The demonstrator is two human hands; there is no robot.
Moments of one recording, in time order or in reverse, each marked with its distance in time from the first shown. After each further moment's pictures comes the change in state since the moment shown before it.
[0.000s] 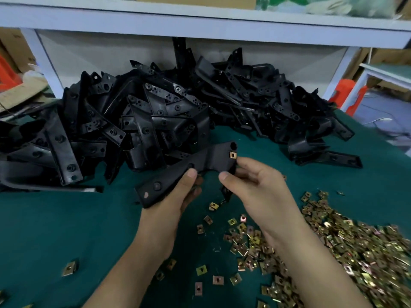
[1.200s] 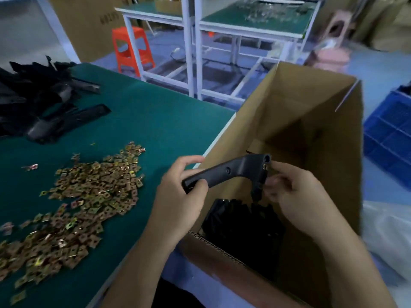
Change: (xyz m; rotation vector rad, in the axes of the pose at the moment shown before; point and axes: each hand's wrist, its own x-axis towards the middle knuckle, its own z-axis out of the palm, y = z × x) left_hand -0.248 -0.122 0.241 0.684 -1.141 -0.012; right_hand -0.390 -0.016 -0.274 -0.532 0.939 0.675
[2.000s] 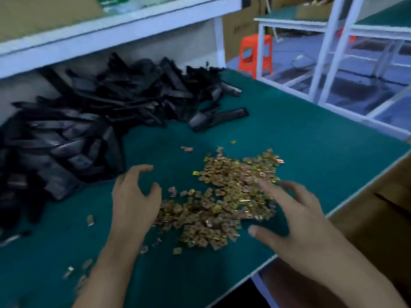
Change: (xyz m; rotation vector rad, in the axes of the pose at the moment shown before) left_hand -0.074 -0.060 -0.251 0.570 0.810 -0.301; right_hand -0.011 -0.134 0.161 -0.287 -0.500 -0.575
